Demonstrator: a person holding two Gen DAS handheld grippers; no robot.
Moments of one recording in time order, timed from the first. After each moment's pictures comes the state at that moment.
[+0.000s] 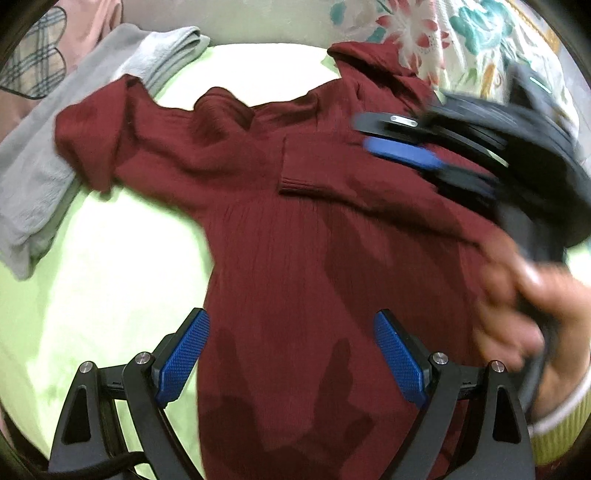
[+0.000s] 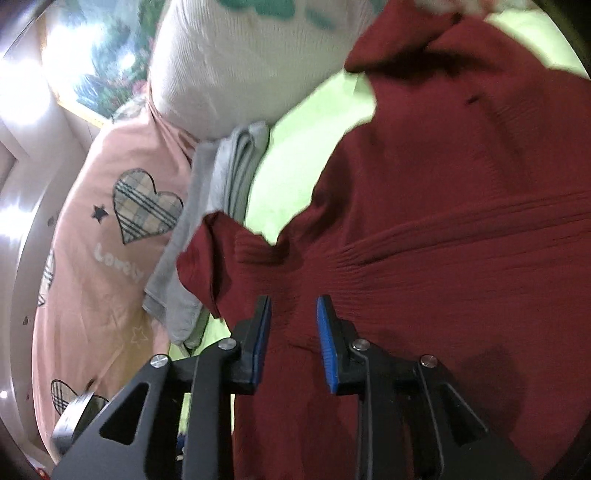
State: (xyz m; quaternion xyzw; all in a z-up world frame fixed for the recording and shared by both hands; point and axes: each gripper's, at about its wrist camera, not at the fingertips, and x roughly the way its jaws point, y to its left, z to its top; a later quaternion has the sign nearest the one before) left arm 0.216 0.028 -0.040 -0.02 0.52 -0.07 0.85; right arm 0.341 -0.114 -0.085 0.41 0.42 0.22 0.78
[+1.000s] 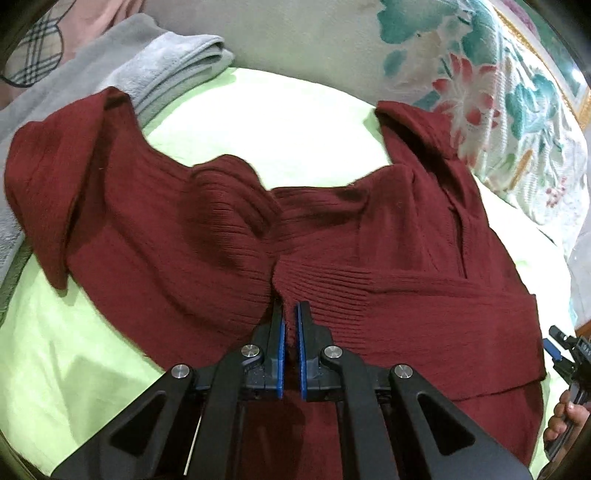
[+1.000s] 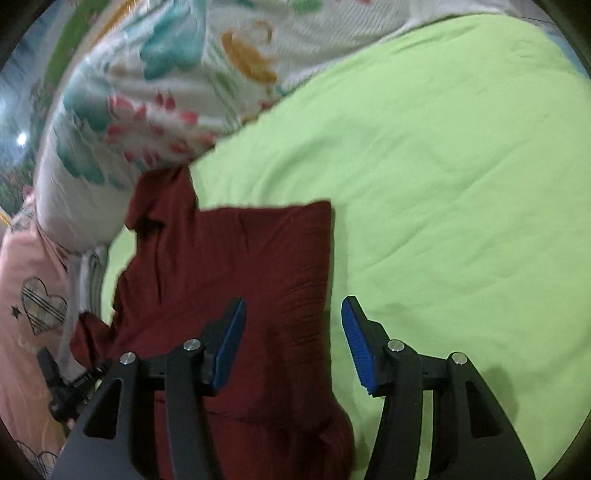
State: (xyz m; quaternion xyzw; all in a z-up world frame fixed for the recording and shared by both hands) left arm 0.324 0.065 -0.041 -0.11 0.46 -0.05 0.88; right arm 0.221 -0.371 -0.091 0.38 0.44 -0.07 0.81
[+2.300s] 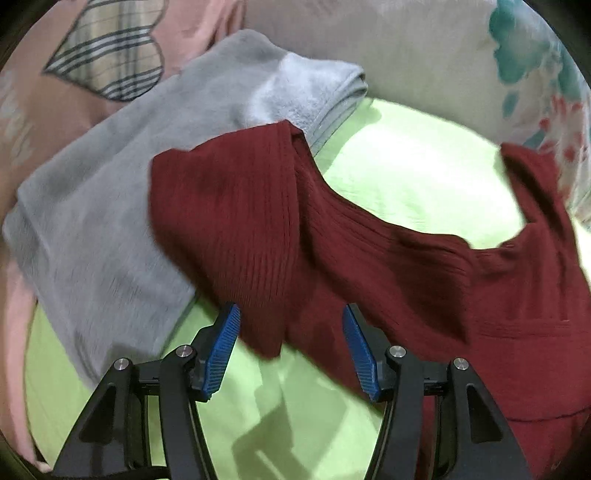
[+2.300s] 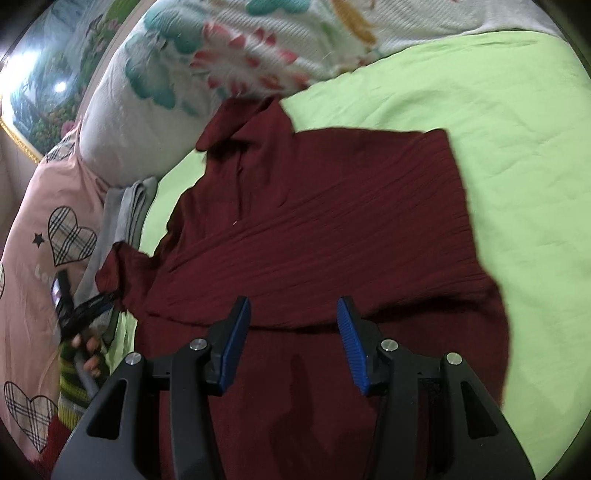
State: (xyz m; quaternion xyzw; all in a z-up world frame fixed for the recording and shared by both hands) left arm 0.345 0.173 -0.019 -0.02 0.46 0.12 0.88; right arm 0.199 -0.252 -0.060 0.34 0.45 0.02 0.82
